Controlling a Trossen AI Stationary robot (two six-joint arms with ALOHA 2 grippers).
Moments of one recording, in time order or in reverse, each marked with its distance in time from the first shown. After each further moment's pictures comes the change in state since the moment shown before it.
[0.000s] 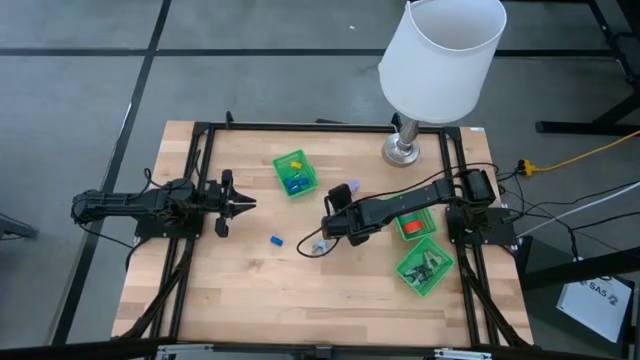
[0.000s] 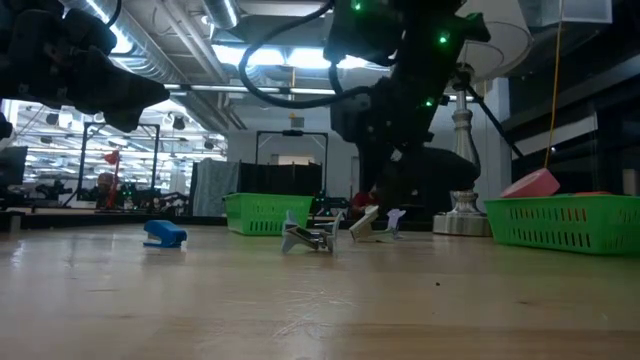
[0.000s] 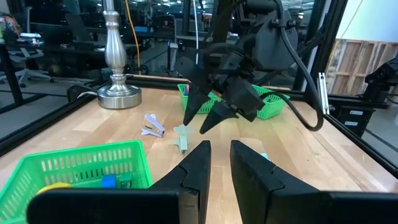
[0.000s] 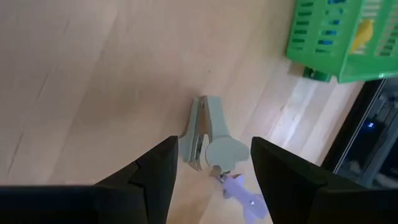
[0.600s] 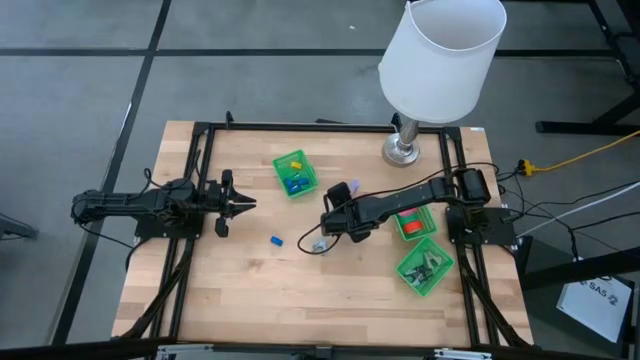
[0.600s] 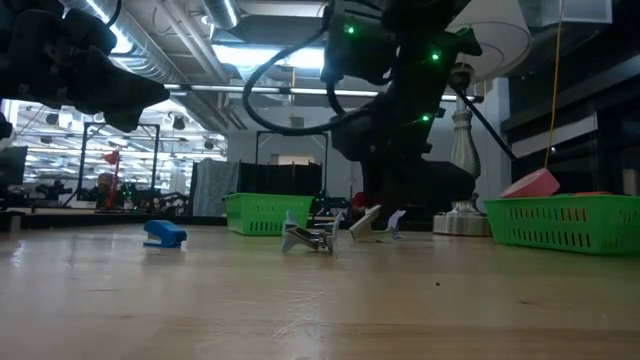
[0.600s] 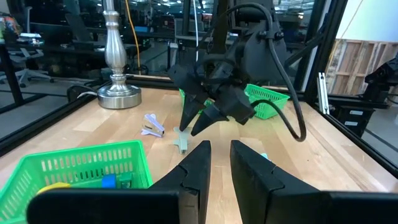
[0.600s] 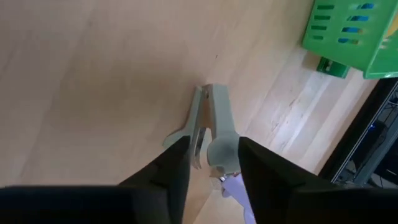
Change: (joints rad) left arm 0.000 0.000 0.000 0.000 0.000 0.000; right arm -0.029 0.031 0.000 -0.004 -0.002 -0.075
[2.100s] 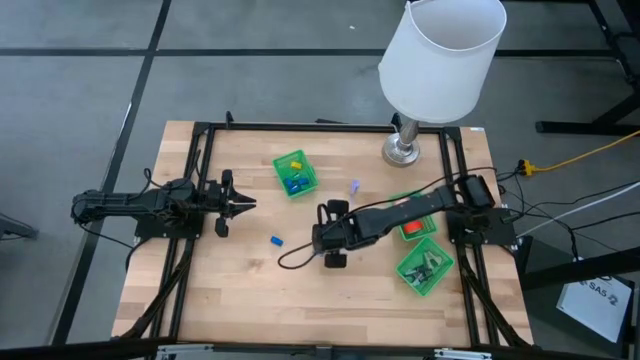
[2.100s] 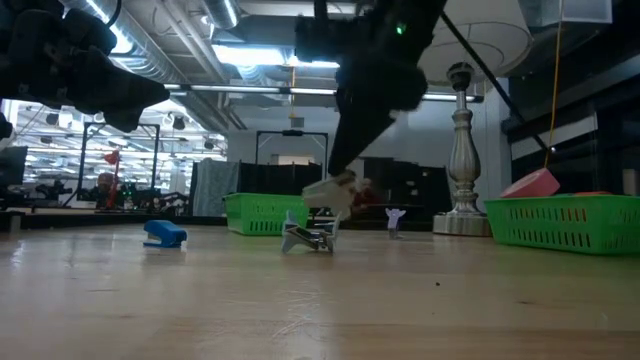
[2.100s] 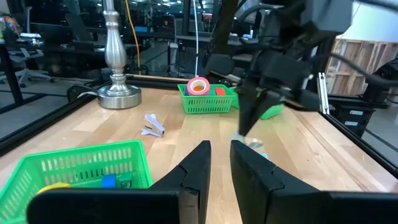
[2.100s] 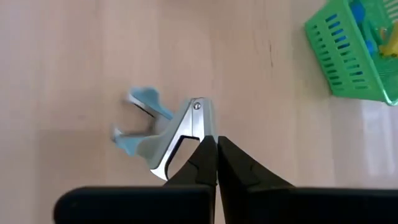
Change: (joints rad) left arm 0.000 0.000 0.000 0.000 0.000 0.000; right arm 0.117 -0.001 0.177 0.016 -0.205 0.614
